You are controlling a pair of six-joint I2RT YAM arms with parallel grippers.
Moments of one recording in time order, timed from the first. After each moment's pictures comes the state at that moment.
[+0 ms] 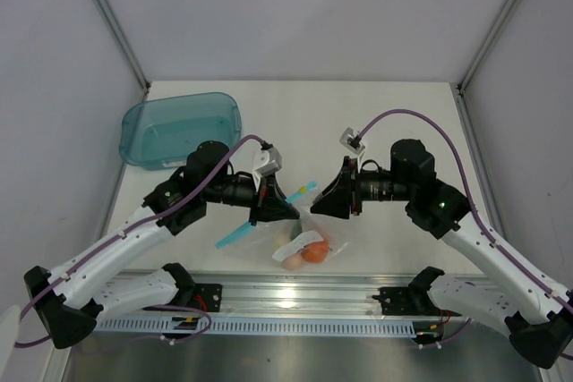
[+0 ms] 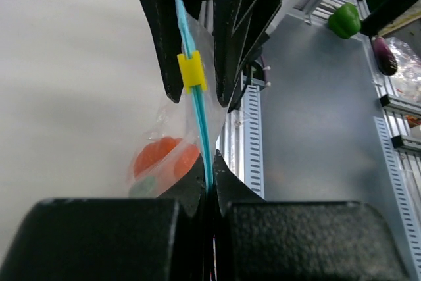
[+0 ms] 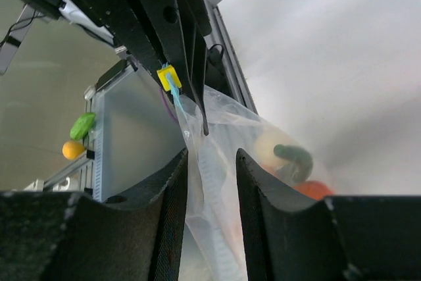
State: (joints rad) left arm -0.78 0.97 0.97 -0.32 0.77 -0.11; right arm 0.70 0.94 0.98 -0.31 -0.75 0.41
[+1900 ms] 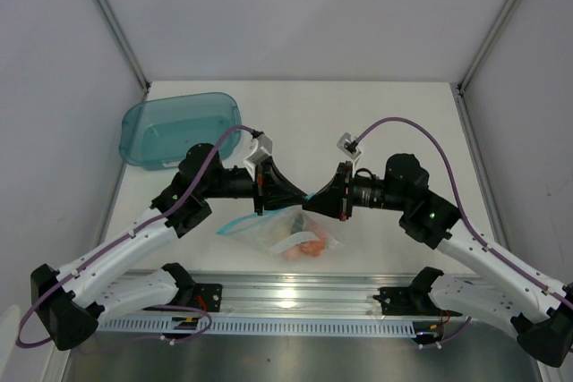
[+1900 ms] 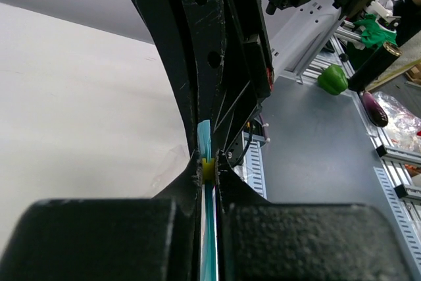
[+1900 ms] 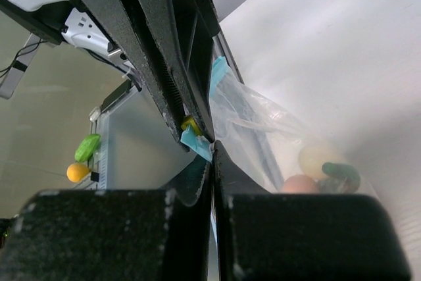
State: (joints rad) left arm -0.75 0.97 0.86 0.11 0.81 -0.32; right arm 0.79 0.91 0.86 -0.07 -0.62 0.54
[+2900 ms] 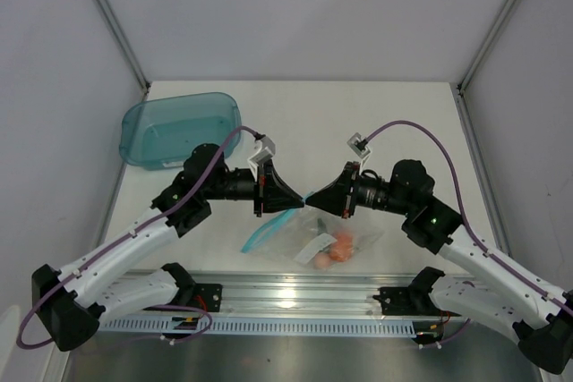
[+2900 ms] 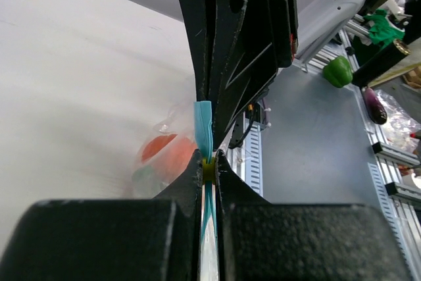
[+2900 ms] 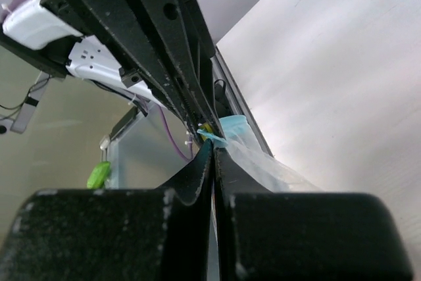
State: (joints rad) left arm -0.73 0.97 0.84 -0.01 0.78 -0.31; right arm 0.77 0.86 0.77 0.02 -0.54 0.68
